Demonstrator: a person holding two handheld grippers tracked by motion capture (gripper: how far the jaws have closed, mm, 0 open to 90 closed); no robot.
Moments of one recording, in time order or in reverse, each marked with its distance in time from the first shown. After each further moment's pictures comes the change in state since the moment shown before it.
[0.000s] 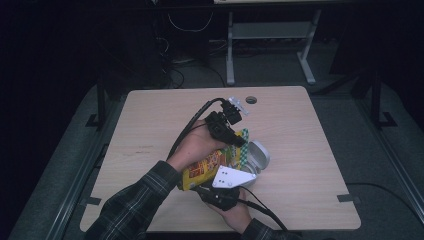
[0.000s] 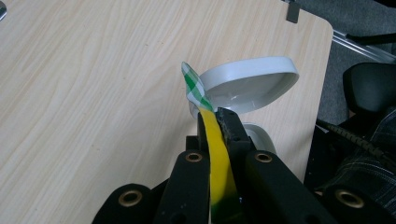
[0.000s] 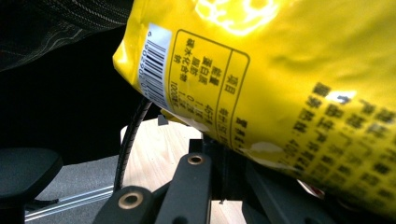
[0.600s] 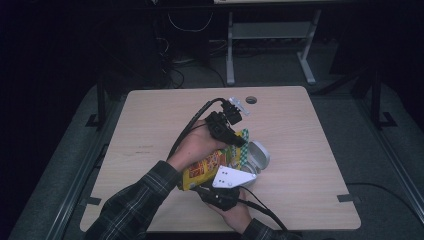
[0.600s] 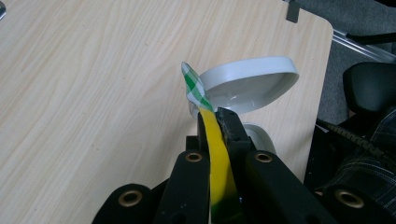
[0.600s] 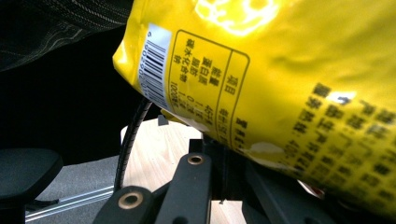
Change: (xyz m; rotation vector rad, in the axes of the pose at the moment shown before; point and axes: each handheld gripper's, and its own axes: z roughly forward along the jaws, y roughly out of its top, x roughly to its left) left arm -0.001 0.000 0.001 0.000 -0.002 -0.003; right arm 0.000 0.000 0.000 -0.001 -0.001 0.003
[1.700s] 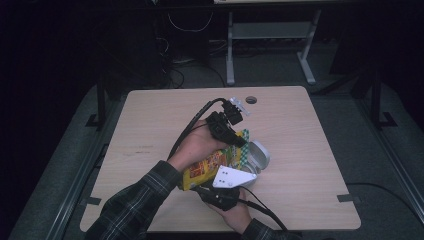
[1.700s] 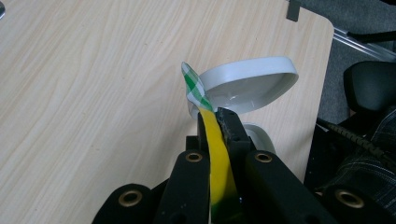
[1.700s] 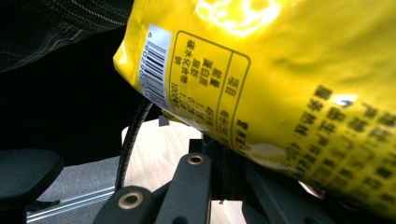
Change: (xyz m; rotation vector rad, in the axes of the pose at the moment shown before) left arm -0.001 0.001 0.001 0.007 0.004 0.008; right arm 0.000 0.000 0.000 -0.001 0.003 0.007
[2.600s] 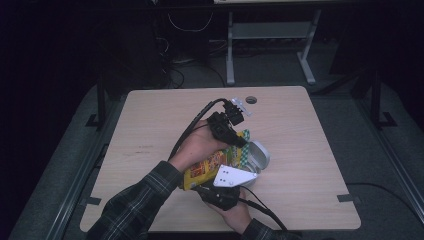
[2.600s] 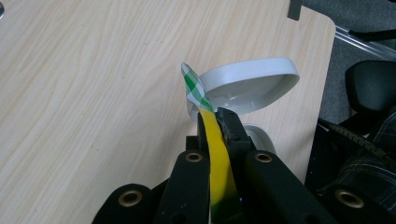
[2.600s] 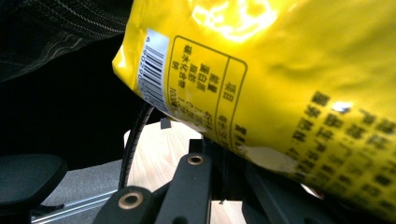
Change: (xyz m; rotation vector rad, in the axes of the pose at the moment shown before) left arm -0.002 0.001 0.002 0.005 0.002 -0.003; right arm -0.001 0.001 -0.001 -0.009 0.004 0.019
